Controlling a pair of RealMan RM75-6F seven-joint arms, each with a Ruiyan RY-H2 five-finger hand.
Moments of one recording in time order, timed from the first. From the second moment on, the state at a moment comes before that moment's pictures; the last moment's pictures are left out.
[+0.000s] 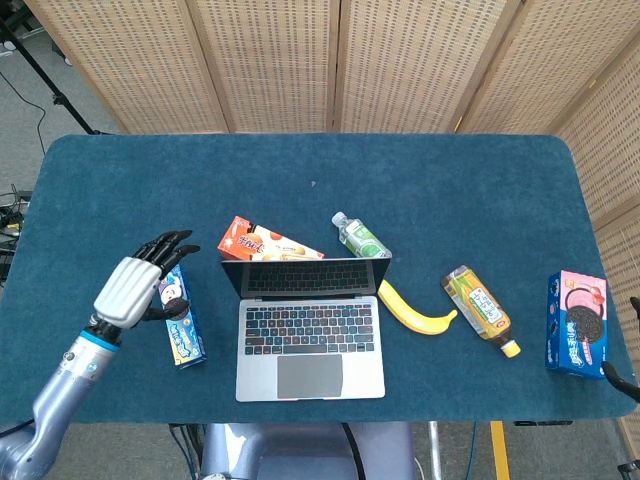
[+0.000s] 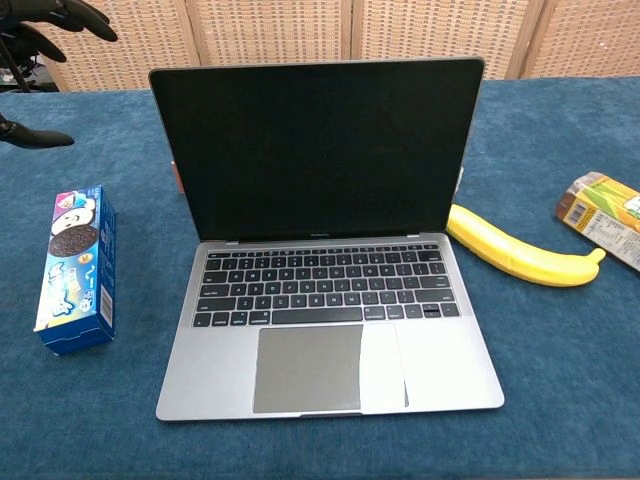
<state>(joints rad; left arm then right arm) -0.47 -1.19 -0.17 -1.77 1.47 1.14 0.02 -0.02 -1.06 0.10 -1.59 -1.37 1.56 -0.07</state>
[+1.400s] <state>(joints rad) -0.74 -1.08 -0.29 -1.87 1.16 0.80 -0.10 -0.03 -1.07 0.11 -1.59 -1.36 1.55 -0.09</state>
